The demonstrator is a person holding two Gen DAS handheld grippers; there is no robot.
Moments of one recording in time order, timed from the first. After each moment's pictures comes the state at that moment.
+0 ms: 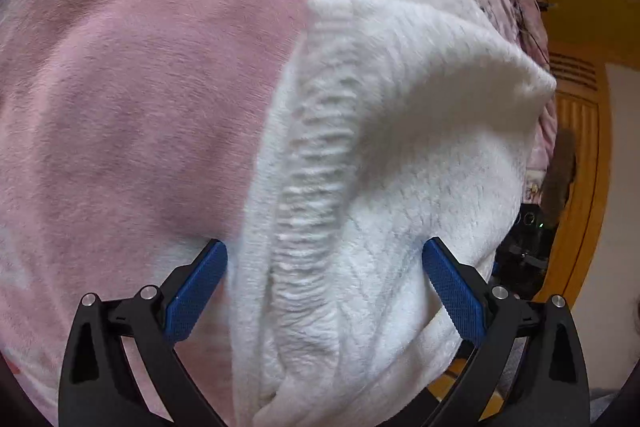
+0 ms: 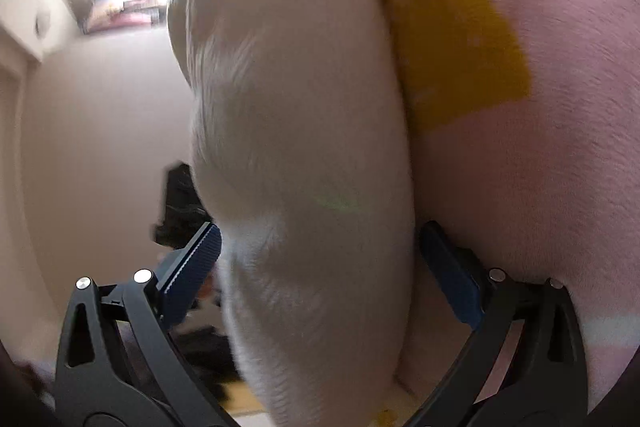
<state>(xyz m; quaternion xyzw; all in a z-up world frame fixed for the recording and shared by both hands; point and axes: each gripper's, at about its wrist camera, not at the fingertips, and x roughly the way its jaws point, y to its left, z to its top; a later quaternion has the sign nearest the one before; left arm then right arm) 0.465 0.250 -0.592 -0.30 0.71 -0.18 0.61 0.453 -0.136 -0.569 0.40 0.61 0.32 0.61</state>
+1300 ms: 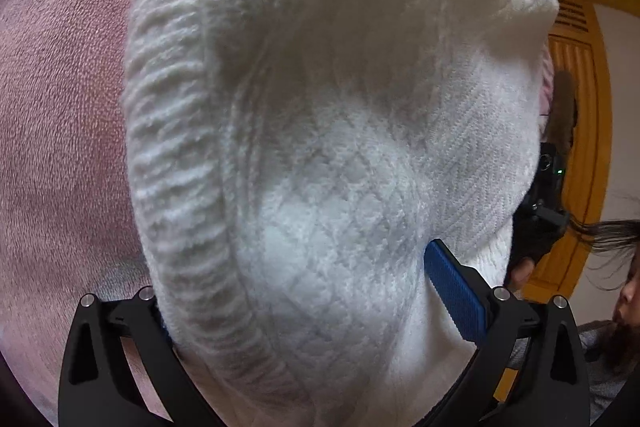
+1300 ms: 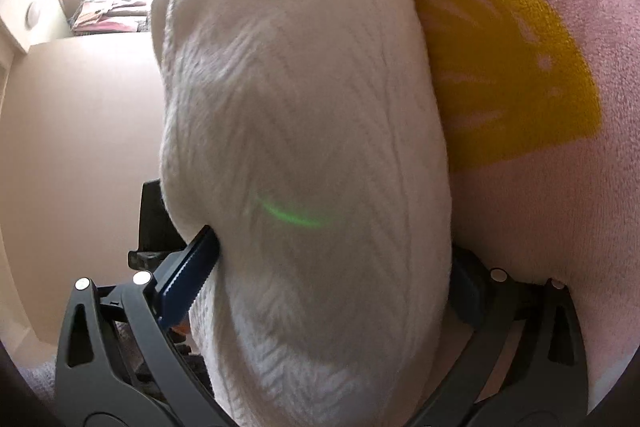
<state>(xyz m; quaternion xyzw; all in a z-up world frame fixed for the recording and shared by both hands) 0.460 0.183 -0.601 -0.25 0.73 -0.25 0.58 0.469 -0.119 -0.557 0.40 0.59 0.27 0.65</state>
